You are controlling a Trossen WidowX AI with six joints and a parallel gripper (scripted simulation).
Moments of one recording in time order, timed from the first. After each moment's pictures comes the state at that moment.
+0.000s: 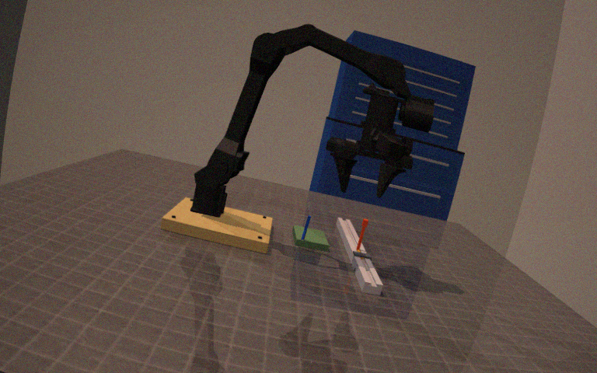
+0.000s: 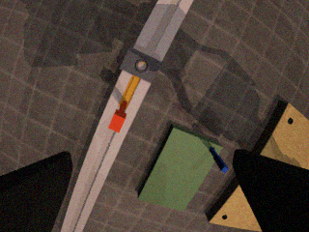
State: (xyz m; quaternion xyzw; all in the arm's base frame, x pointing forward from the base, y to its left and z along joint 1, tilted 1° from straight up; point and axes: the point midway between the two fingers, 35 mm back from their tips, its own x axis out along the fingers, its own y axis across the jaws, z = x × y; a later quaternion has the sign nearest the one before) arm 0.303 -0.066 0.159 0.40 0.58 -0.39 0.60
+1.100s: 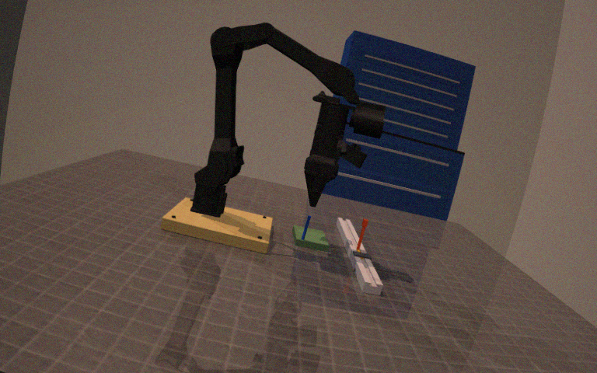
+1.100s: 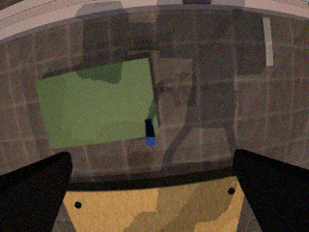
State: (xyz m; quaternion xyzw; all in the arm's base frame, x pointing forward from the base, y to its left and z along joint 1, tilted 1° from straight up) arm 0.216 -0.046 0.116 0.06 0.69 -0.06 0.72
